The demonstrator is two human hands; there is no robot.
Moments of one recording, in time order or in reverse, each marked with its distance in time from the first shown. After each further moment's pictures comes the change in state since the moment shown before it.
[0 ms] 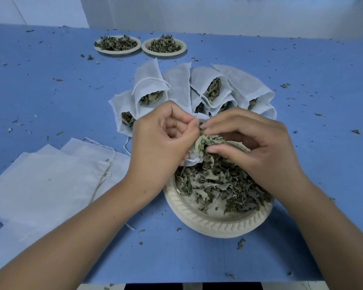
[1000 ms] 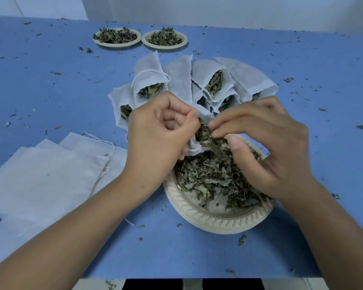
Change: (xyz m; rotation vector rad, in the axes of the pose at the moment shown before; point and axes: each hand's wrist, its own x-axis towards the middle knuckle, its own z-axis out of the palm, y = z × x) left_hand 0.001 0.003 -0.001 -0.008 0.030 0.019; right_hand -0.003 -0.007 -0.002 -0.437 0.083 -0.232
